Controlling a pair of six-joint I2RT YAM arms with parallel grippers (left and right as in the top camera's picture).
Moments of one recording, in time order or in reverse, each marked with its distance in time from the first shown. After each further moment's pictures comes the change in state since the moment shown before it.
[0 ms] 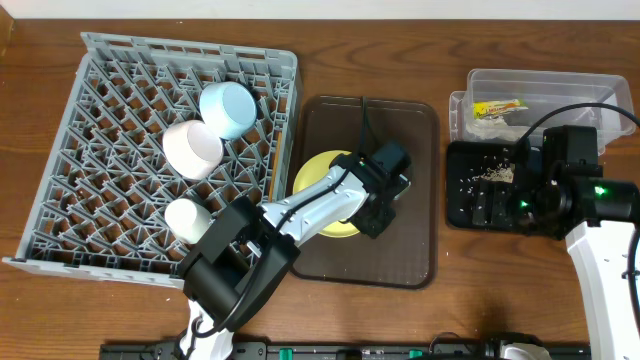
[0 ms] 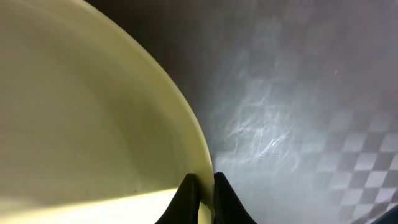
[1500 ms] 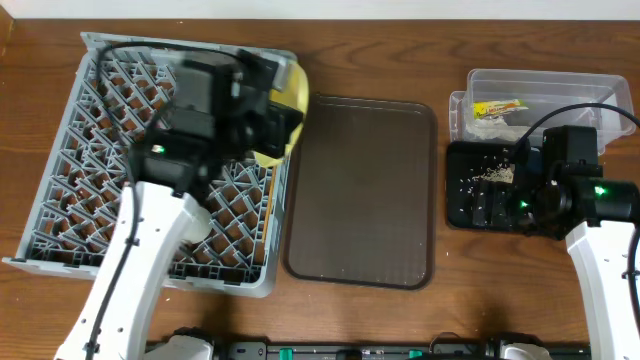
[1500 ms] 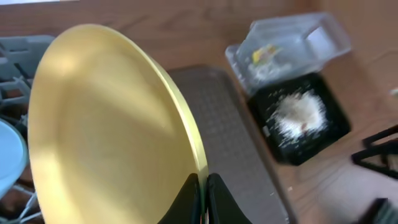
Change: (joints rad) left arm 0.575 -0.632 0.036 0.026 0.366 -0.053; right arm 0.000 0.000 0.000 -0.002 0.000 0.000
